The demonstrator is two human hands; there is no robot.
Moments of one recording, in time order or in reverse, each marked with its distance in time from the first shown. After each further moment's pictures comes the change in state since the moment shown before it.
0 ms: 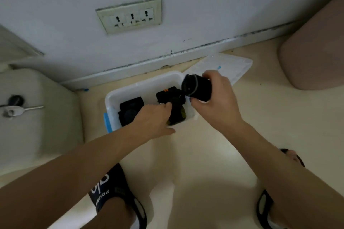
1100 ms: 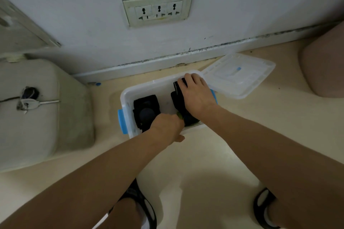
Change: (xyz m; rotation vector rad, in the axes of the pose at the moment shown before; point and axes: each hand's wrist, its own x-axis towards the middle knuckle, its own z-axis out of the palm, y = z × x) left_hand 0.002 -0.008 0.025 -0.057 -0.354 0.068; right_hand 0.061 0.000 0.119 -0.853 -0.392 -0.302
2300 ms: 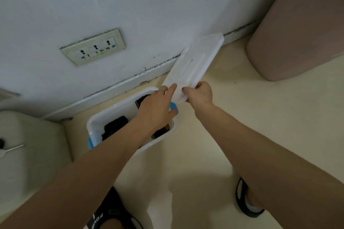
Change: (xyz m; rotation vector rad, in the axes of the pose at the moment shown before) left_hand 0.023 0.052 -0.105 -0.204 0.507 -0.012; right_hand -0.064 0.105 -0.026 1.670 0.289 1.039
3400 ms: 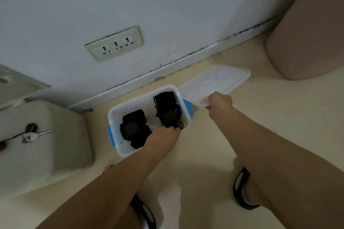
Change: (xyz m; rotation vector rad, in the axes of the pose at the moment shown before) left_hand -0.073 0.004 0.056 0.462 -0.411 0.068; right_hand 0.016 0.025 -0.007 0.229 0.197 0.363
